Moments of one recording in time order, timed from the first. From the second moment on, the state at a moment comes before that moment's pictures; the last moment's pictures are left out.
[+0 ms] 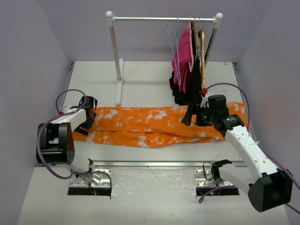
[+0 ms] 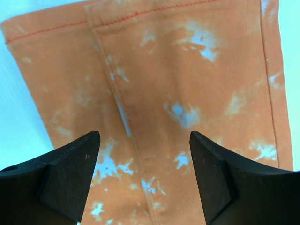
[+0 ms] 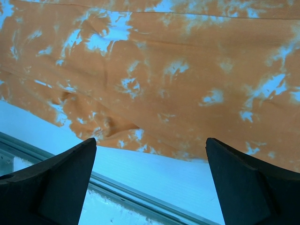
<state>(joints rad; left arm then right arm) 0.08 1.47 0.74 -0.57 -0.53 -1.23 0.25 1.01 0.73 -0.53 -0.23 0.30</state>
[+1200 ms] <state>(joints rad) 0.08 1.52 0.80 -0.55 -0.44 -1.14 0.25 0.99 0.72 -0.52 -0.24 0.30</state>
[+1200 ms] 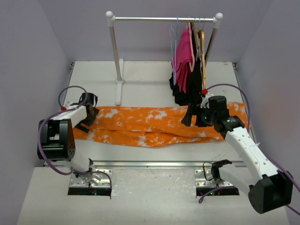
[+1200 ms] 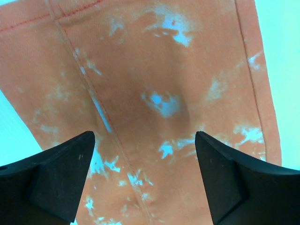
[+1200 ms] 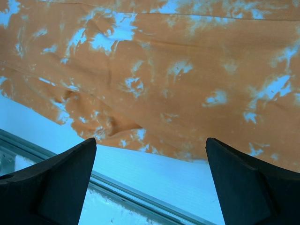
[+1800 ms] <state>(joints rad) 0.05 1.60 0.85 -0.53 -0.40 -1.15 0.25 0.99 0.71 -0.51 -0.25 0.30</state>
